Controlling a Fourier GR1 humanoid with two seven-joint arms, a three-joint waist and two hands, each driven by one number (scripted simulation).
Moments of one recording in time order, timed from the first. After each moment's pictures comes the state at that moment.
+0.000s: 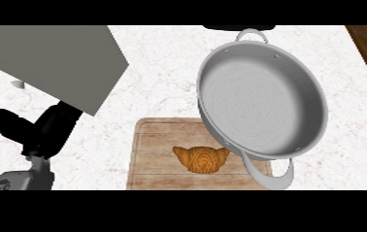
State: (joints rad) left arm -0.08 0.31 0.01 -1.51 0.33 -0.13 0.16; right arm -0.01 0.00 -0.84 -1.85 1.69 -0.30 1.21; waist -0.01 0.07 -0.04
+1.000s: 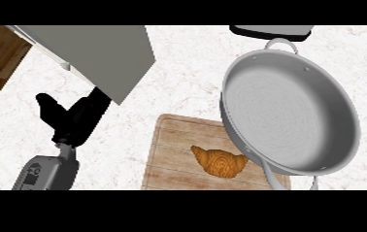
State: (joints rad) left arm -0.18 0.24 -0.08 -1.45 0.31 -0.14 0.21; right arm -0.47 0.00 -1.15 -2.03 2.28 -0.09 1.25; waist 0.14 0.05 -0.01
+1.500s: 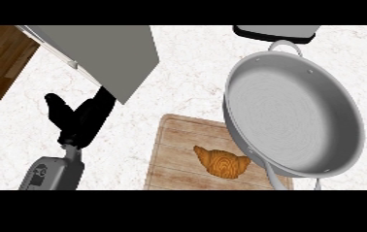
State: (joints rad) left arm -0.17 0.22 -0.09 -1.46 0.29 -0.13 0.24; right arm -0.73 0.00 -1.19 -2.08 2.55 -0.02 1.25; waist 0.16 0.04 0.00
